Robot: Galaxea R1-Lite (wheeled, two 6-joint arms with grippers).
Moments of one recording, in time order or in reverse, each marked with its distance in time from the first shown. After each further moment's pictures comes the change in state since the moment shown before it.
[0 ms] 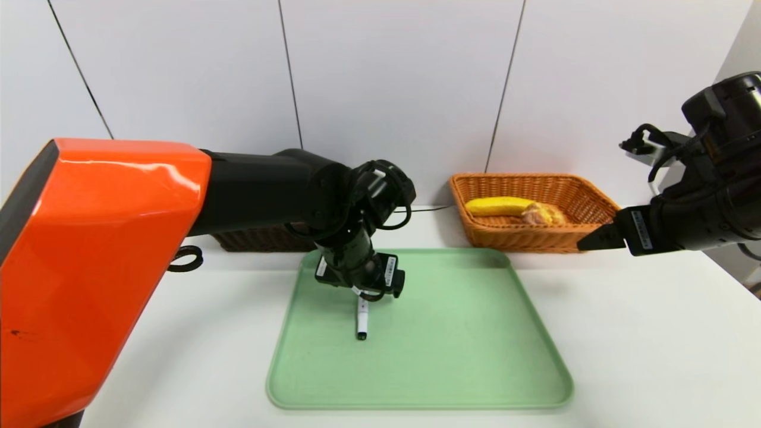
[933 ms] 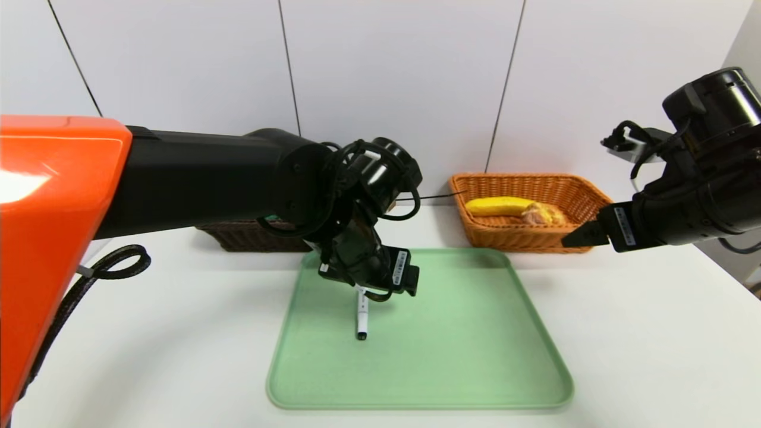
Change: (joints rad) left arm -0.050 -0.112 0.063 -0.044 -0.056 0.035; right arm 0.043 0.024 -0.034 0.002 0.003 -0.004
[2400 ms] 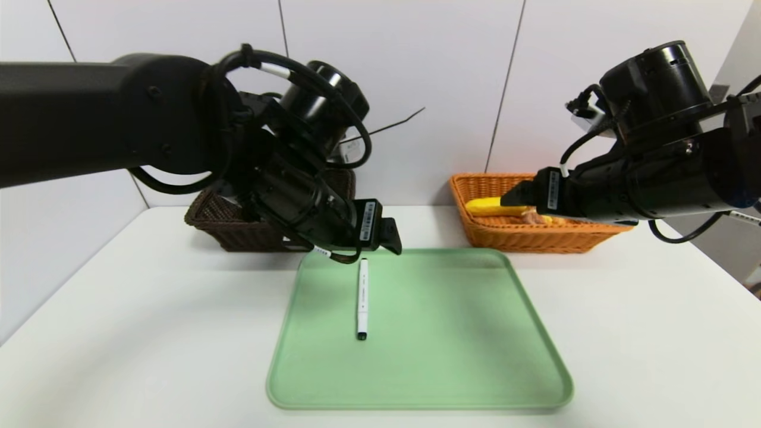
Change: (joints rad) left arm 0.050 -0.182 0.029 0.000 -0.084 -0.039; right arm 0.226 0.057 -0.059 -0.177 -0.136 0.379
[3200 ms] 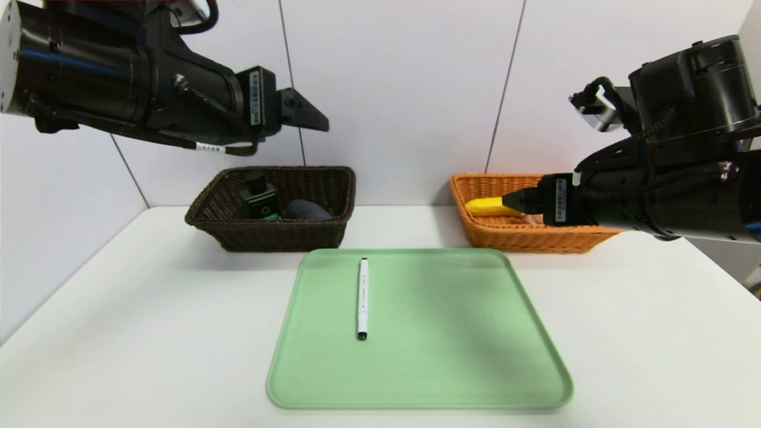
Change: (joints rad) left arm 0.172 -0.284 0.065 -0.216 -0.033 0.126; right arm 0.099 -0.106 0.153 -0.181 -0.129 -0.166
